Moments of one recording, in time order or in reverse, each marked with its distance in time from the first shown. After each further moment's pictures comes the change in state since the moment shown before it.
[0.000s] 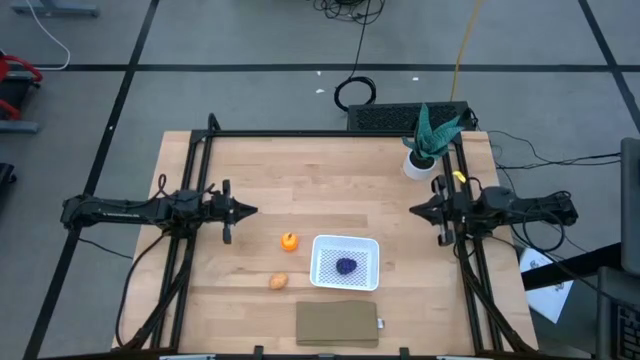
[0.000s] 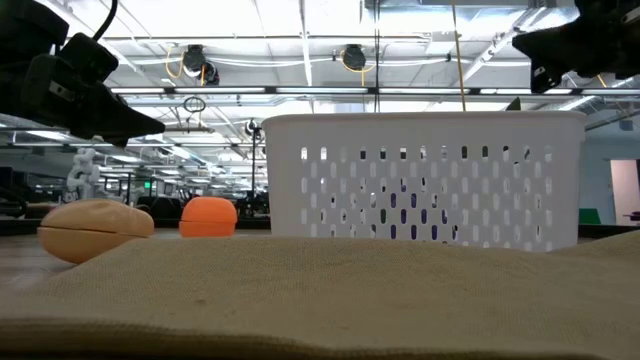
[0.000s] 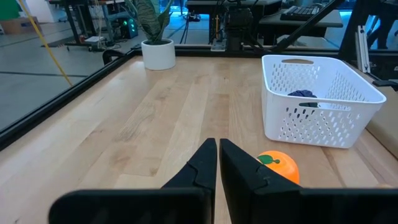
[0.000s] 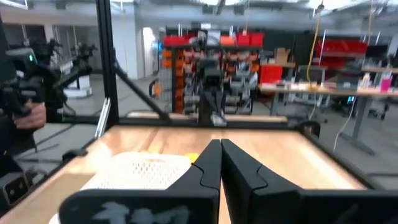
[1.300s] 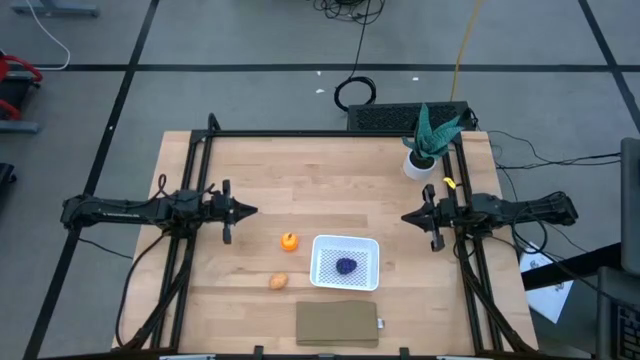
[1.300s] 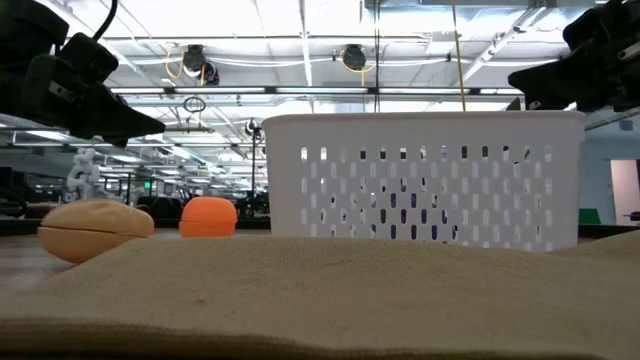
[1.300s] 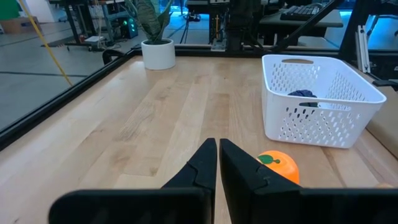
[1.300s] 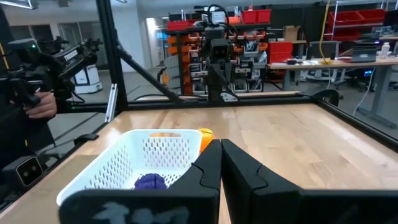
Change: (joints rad) left arm 0.000 0.000 0.000 -0.001 0.000 0.000; right arm -0.001 0.000 -0.121 0.082 -0.022 0.083
